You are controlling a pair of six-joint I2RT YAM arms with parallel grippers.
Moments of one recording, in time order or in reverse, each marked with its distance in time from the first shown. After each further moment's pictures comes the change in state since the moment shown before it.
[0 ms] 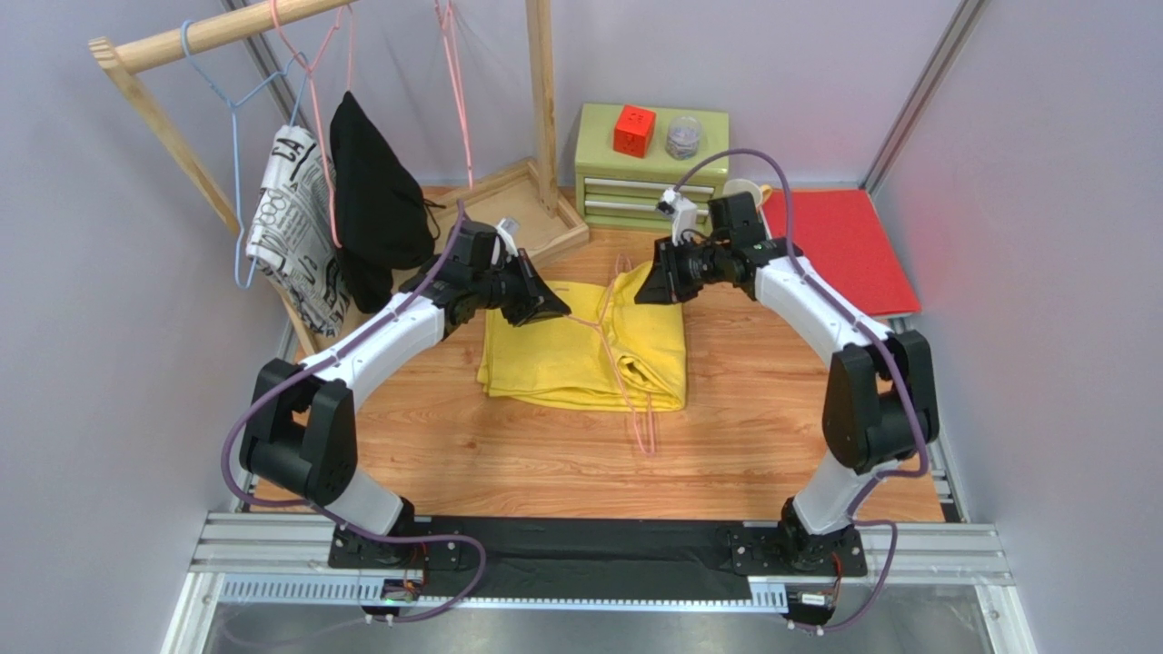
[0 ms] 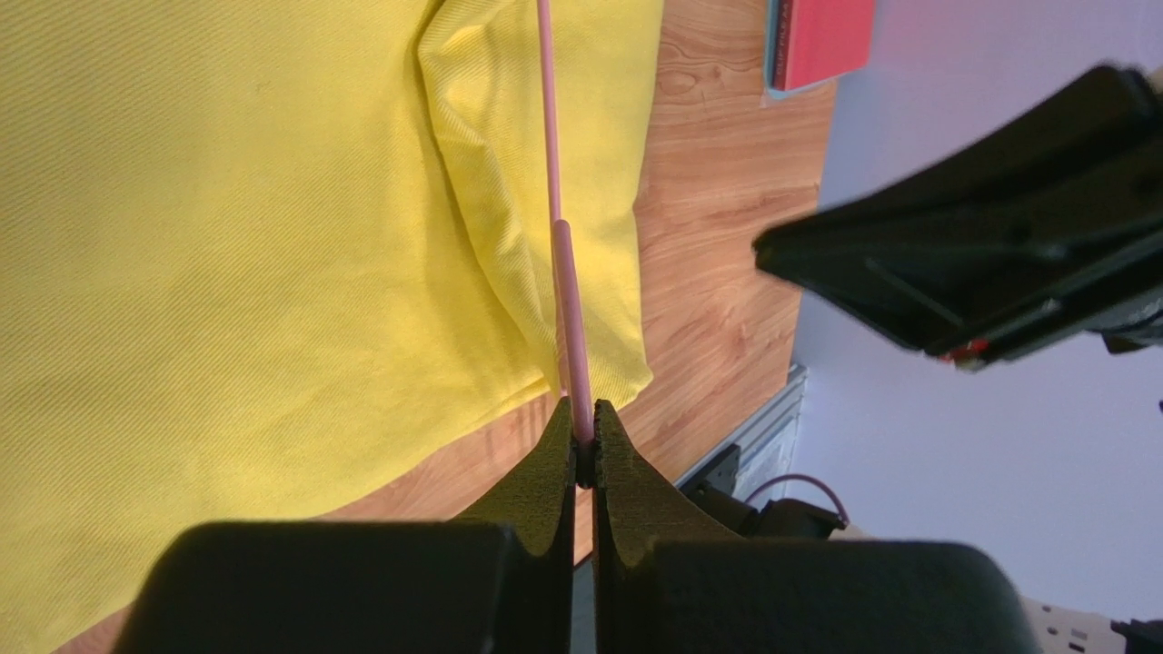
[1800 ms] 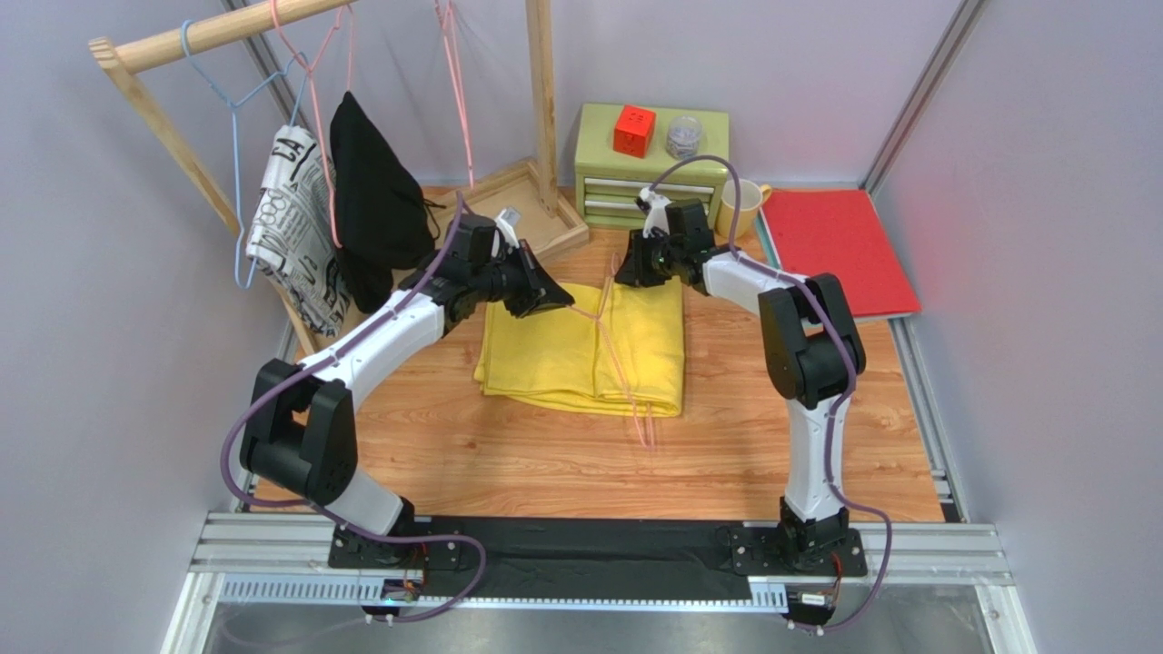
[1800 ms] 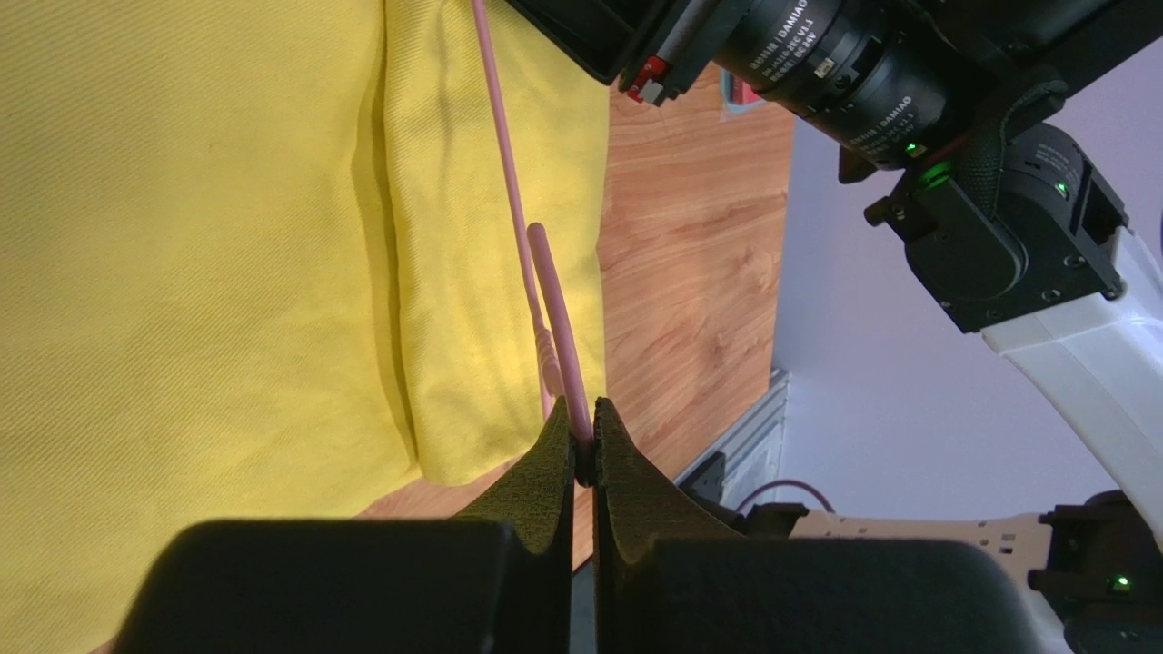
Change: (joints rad) left arm 0.000 0.000 0.021 0.044 0.013 -0.005; right arm 0.044 0.375 0.117 0.393 0.275 0.181
